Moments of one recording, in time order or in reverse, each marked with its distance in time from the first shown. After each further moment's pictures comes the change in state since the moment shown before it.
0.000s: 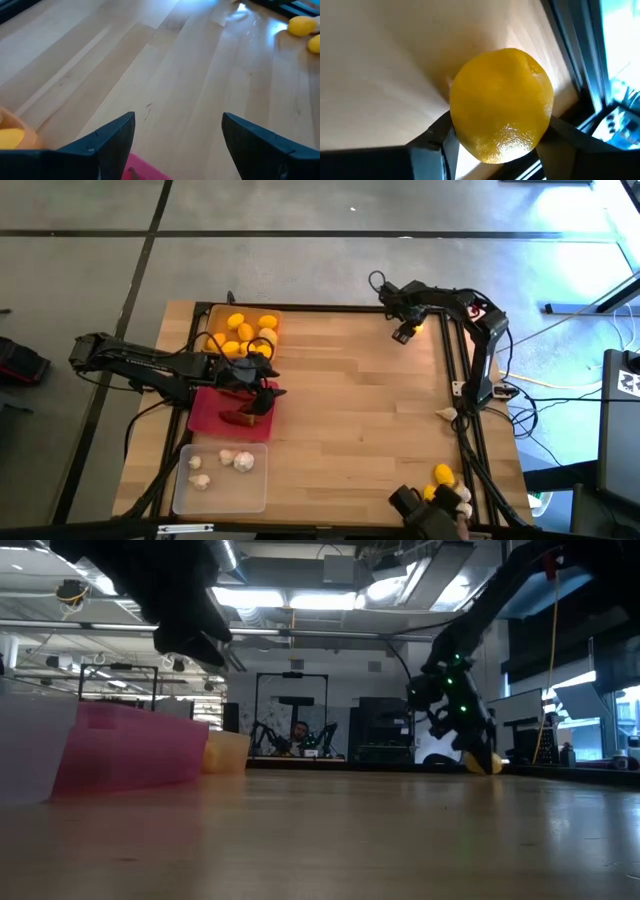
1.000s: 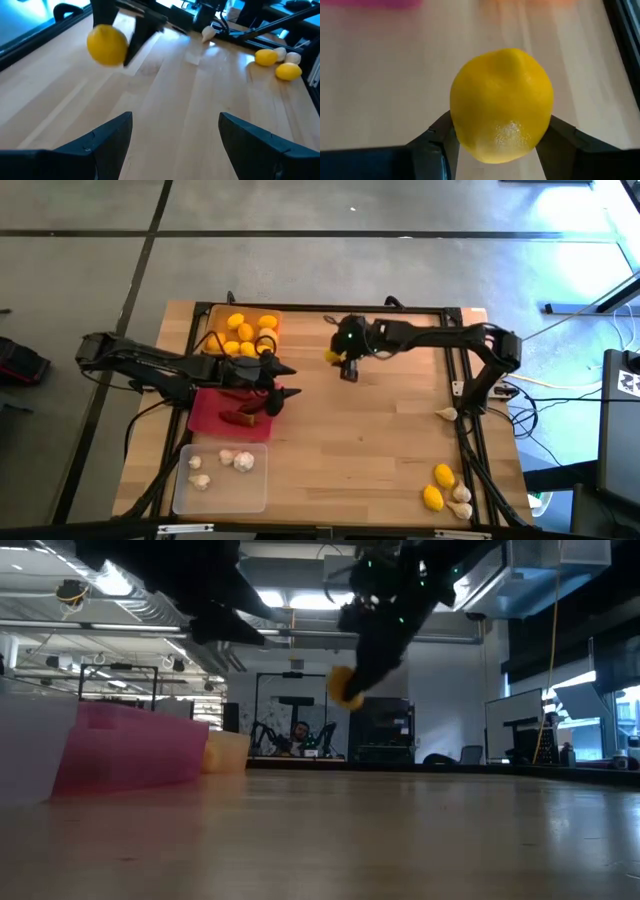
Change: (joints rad) left arm 0.000 0.087 0.000 0.295 0.000 0.145; right arm 0.610 -0.239 0.000 0.527 -0.482 -0.050
